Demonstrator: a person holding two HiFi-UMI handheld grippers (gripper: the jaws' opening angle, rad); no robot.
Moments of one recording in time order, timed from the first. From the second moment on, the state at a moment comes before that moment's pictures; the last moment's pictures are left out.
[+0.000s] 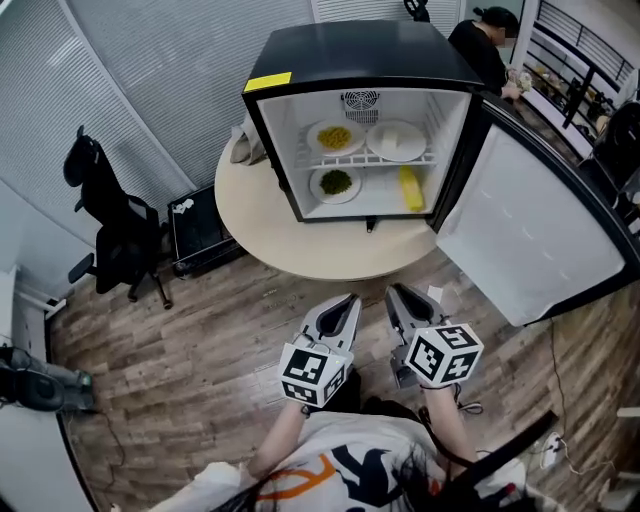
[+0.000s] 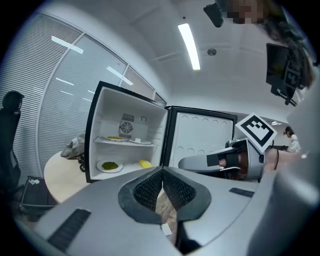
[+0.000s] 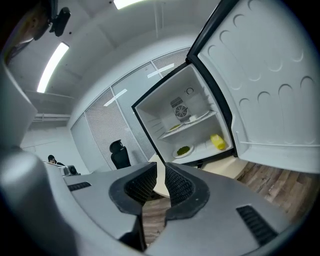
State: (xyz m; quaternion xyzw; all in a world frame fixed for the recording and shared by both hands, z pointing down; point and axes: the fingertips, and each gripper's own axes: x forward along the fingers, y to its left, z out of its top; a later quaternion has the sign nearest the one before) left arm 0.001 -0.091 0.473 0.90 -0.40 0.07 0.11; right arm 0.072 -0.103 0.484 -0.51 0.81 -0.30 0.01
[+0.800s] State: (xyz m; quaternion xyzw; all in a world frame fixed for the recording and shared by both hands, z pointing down) left arm -0.002 -0.017 0.473 0.88 -0.46 0.07 0.11; right arm 0.061 -0.031 0.486 -0.44 0.85 -0.30 -0.01
